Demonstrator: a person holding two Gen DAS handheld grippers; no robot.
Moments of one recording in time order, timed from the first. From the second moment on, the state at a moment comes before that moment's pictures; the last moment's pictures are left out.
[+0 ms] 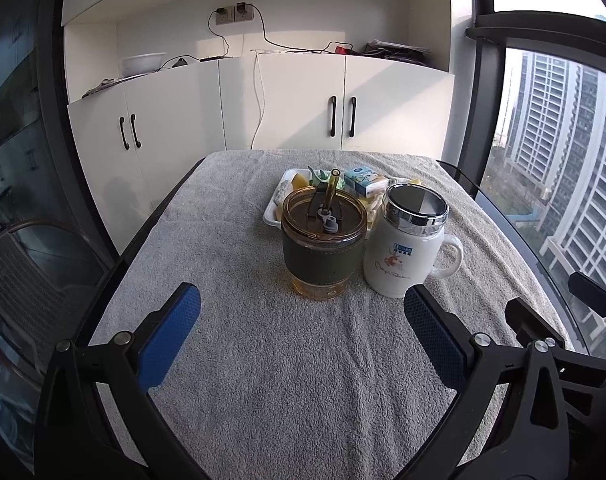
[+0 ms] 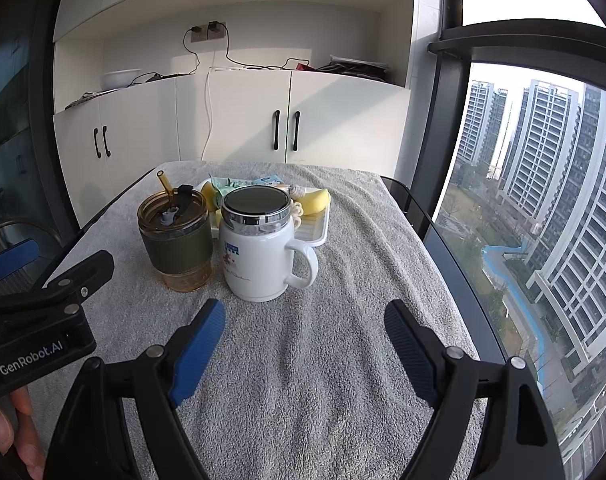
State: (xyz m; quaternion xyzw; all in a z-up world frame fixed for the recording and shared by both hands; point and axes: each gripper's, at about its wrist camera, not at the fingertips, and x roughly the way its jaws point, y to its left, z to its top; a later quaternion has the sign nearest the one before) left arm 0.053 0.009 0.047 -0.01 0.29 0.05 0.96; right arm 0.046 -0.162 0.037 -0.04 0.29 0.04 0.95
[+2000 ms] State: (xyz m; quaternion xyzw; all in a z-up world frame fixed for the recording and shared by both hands) left arm 0.055 0.008 0.043 -0.01 0.30 0.04 0.95; right arm 0.054 -0.171 0.034 -0.05 0.30 0.05 0.95
